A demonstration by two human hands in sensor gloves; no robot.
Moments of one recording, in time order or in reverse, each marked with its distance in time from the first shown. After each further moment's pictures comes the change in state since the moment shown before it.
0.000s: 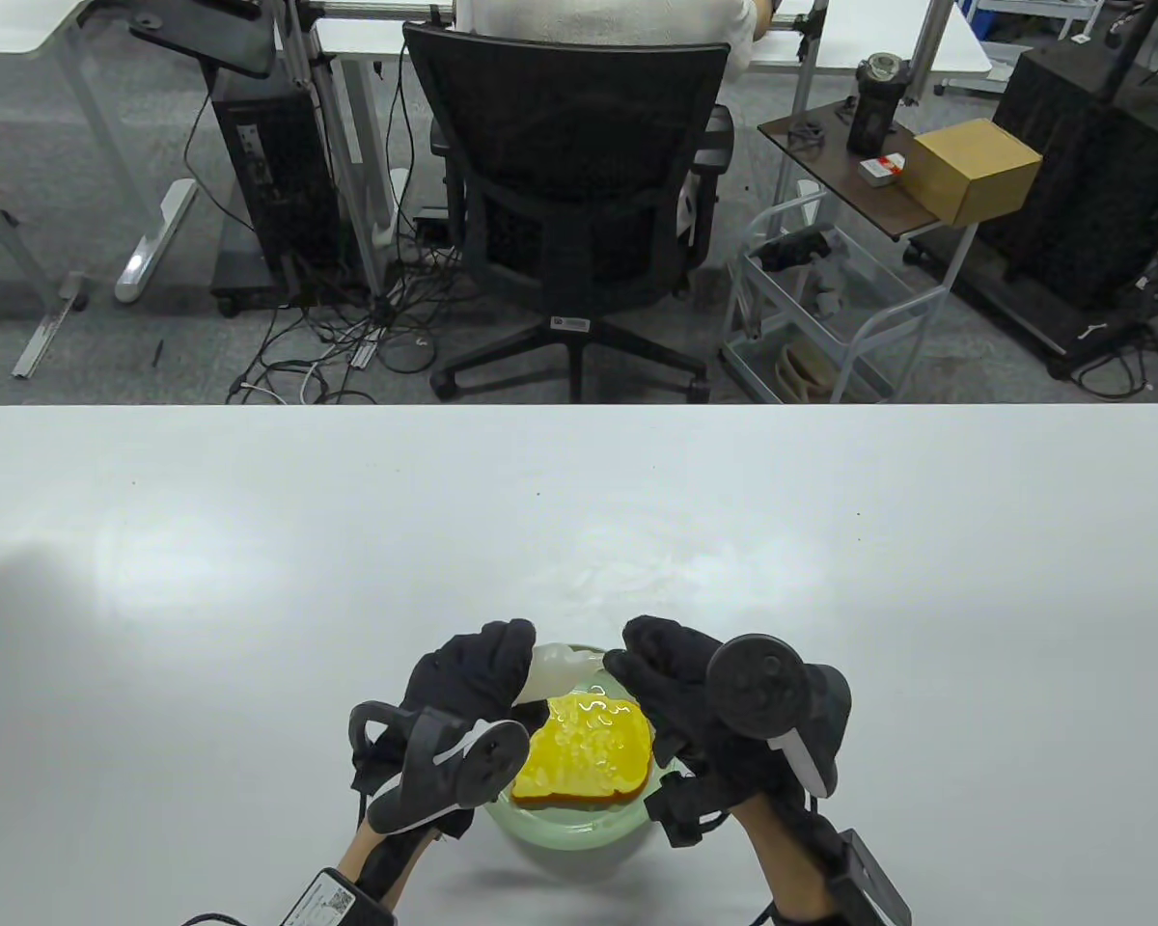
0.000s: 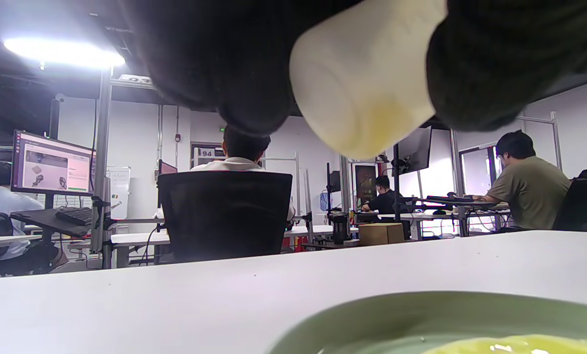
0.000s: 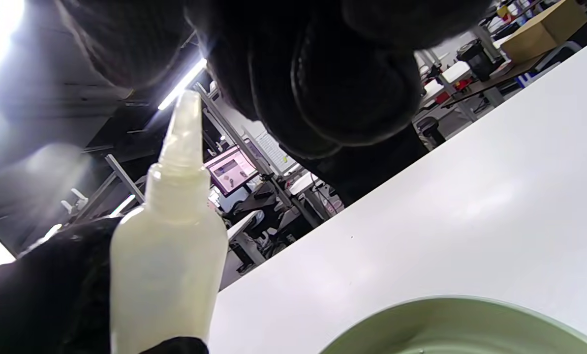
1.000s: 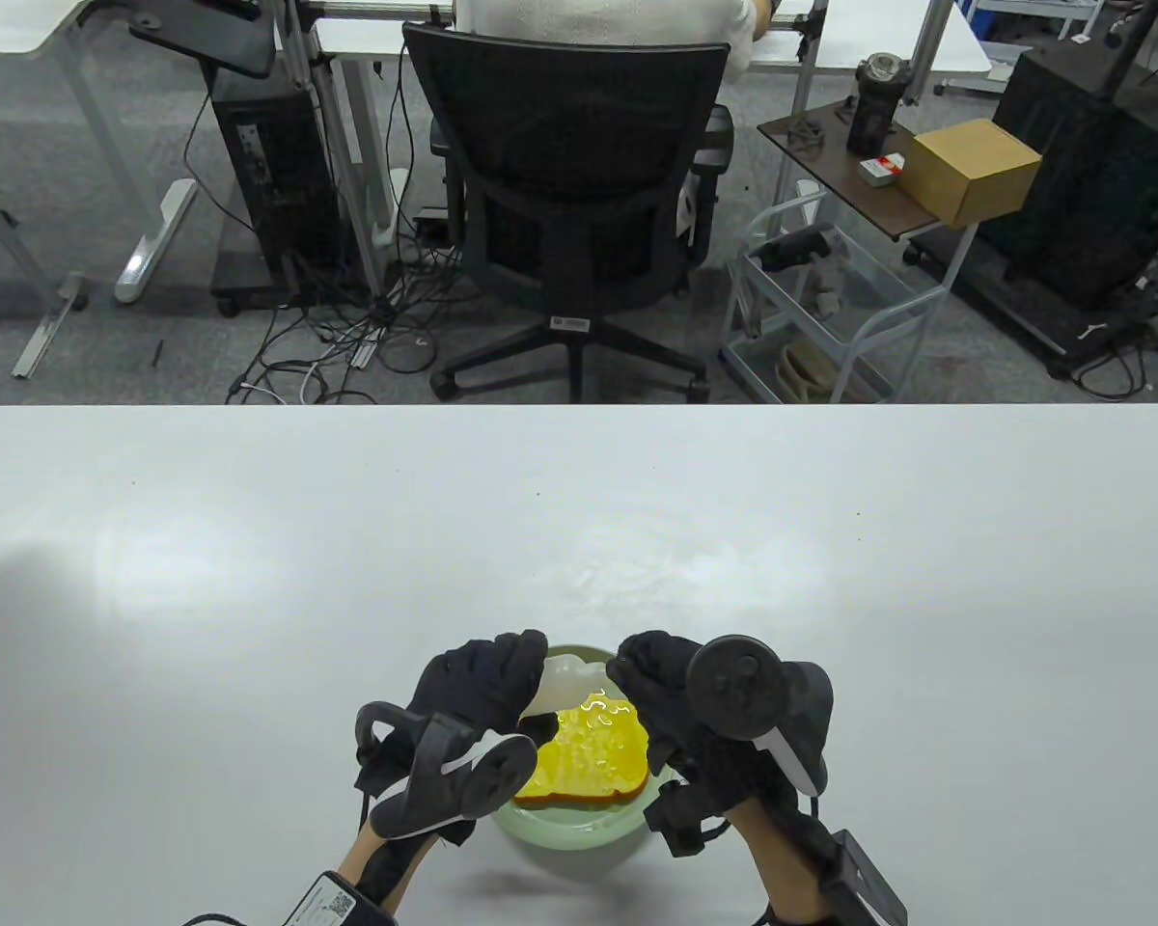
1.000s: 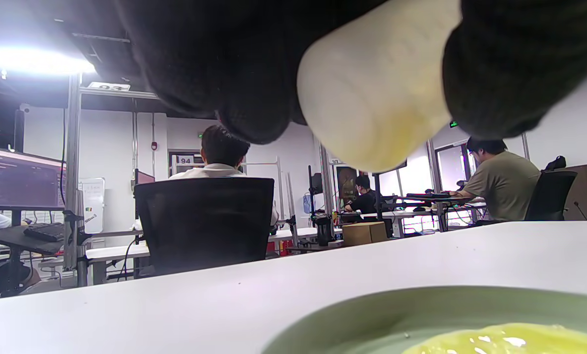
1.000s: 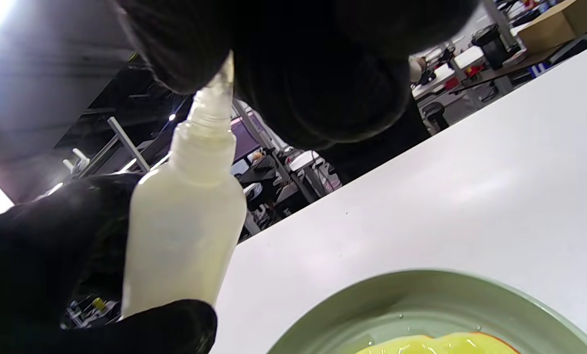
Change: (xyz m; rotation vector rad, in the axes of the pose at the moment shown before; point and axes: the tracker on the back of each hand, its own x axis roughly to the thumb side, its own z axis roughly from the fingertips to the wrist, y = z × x) left_hand 0.006 0.000 0.001 0.004 -0.072 -0.027; right_hand 0.006 0.004 0.000 0.099 -0.040 0.046
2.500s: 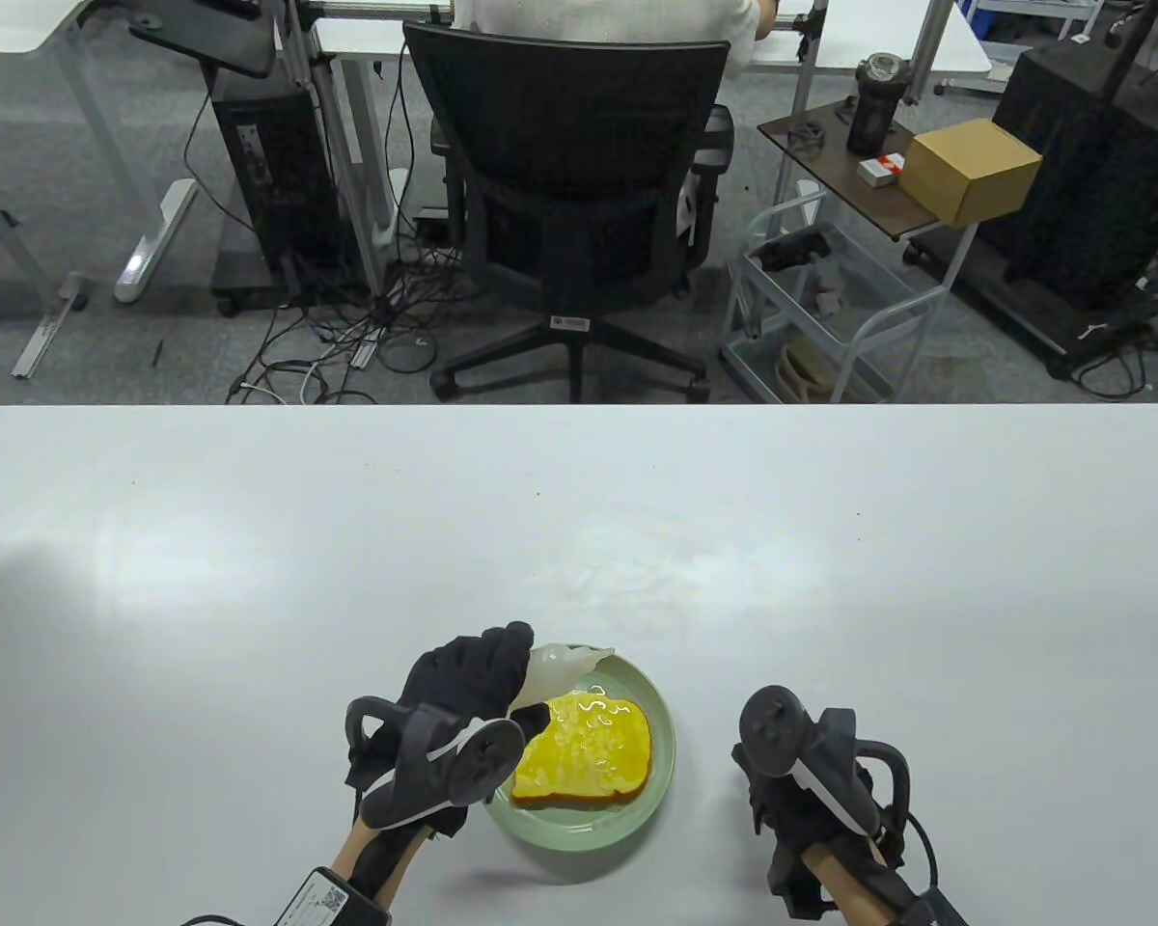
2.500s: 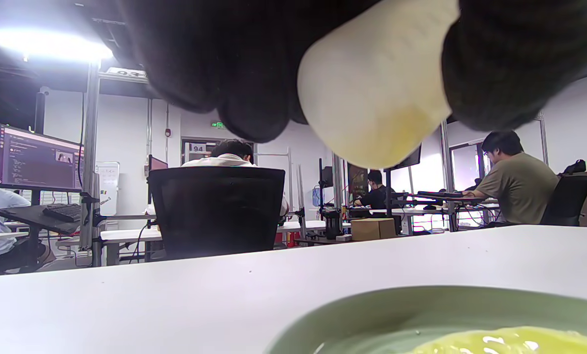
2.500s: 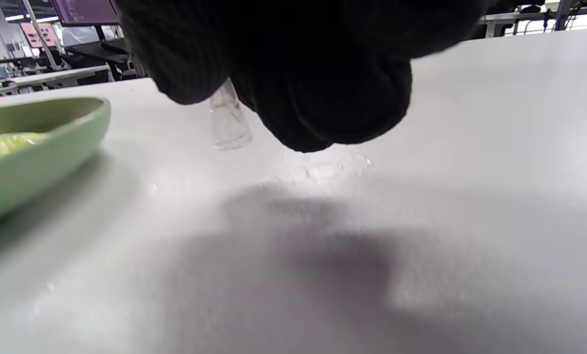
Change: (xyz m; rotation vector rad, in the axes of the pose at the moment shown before) left_hand -0.011 0.002 -0.002 -0.026 0.045 0.033; right_hand -0.114 0.032 0.034 0.177 0.320 0.523
